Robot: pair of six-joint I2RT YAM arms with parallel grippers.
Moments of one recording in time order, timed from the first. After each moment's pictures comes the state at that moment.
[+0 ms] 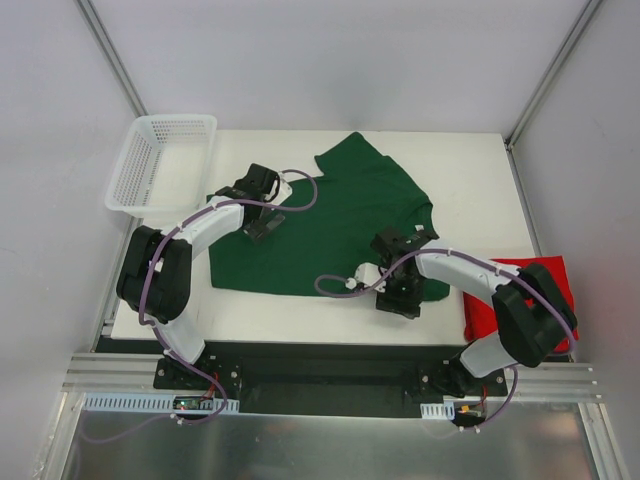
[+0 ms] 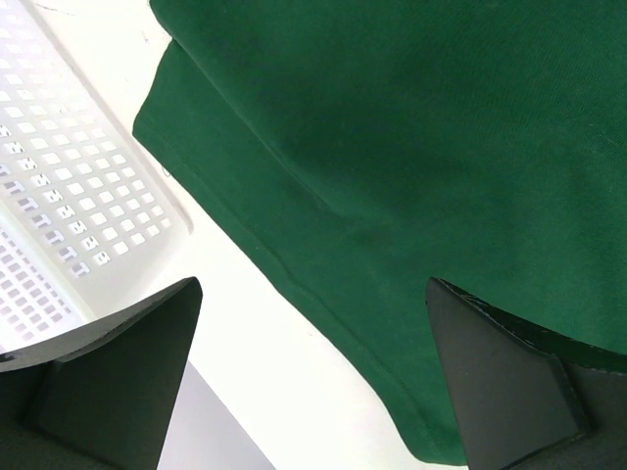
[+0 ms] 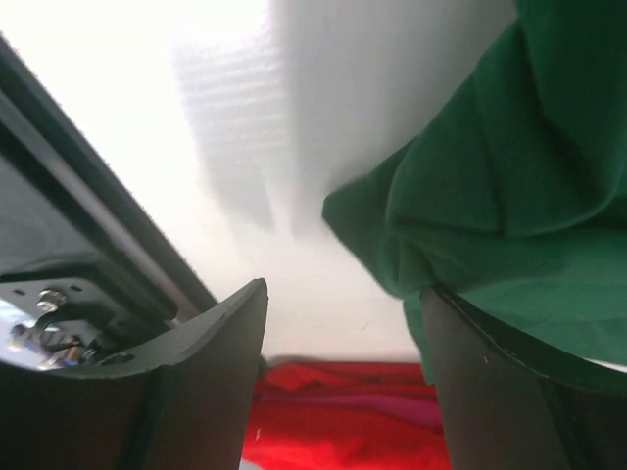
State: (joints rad) left arm -0.39 1.71 1.18 -0.52 -0.35 0.50; right arm 0.68 1.50 0.91 -1.01 -0.04 -0.73
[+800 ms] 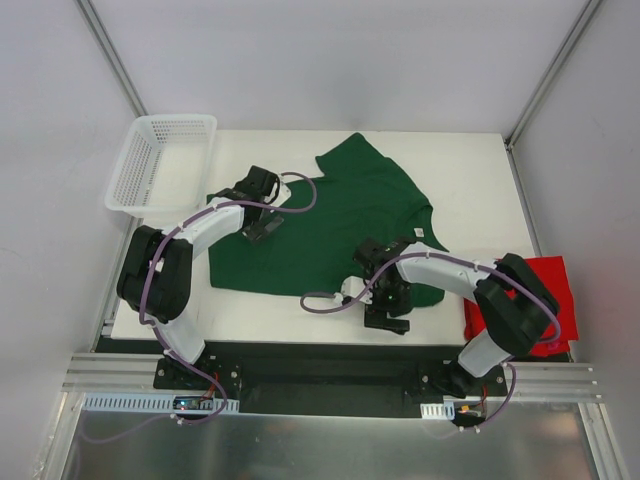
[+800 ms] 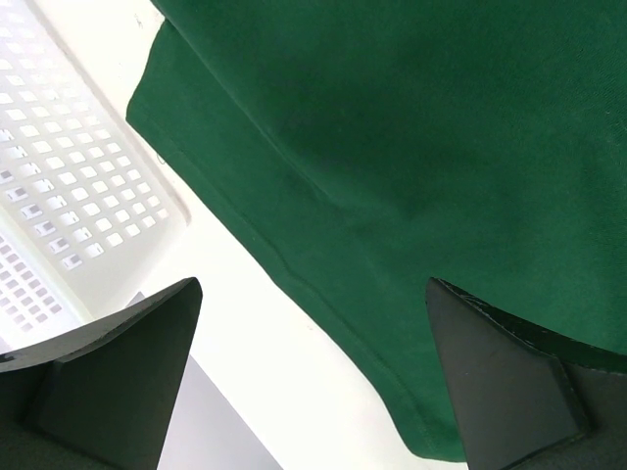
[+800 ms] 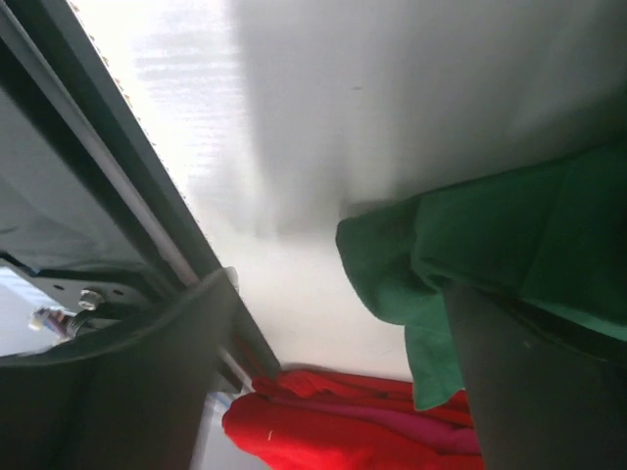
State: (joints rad) left arm -0.39 1.71 1.16 -0.52 -0.37 0.51; right arm 0.81 1.60 0.93 -1.00 -0.08 -0.71
